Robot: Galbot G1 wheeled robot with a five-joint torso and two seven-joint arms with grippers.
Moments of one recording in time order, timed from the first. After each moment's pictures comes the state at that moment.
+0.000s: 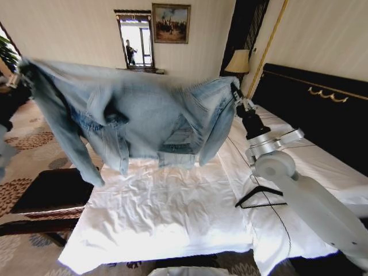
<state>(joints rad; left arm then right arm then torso) 1.22 -0.58 -1.23 -2.31 -1.36 0.30 -0.27 -0.73 0.63 0.20 2.13 1.27 0.35 0.04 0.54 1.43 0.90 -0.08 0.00</state>
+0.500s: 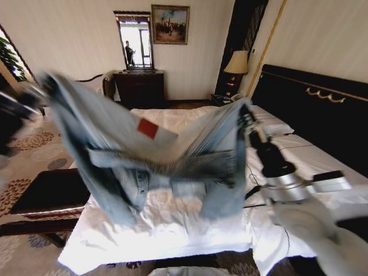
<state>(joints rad) 1.29 -0.62 -1.58 -2.51 -2.19 0.31 -0.42 -1.33 0.61 0.70 2.51 1.27 0.29 0.22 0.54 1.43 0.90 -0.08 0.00</state>
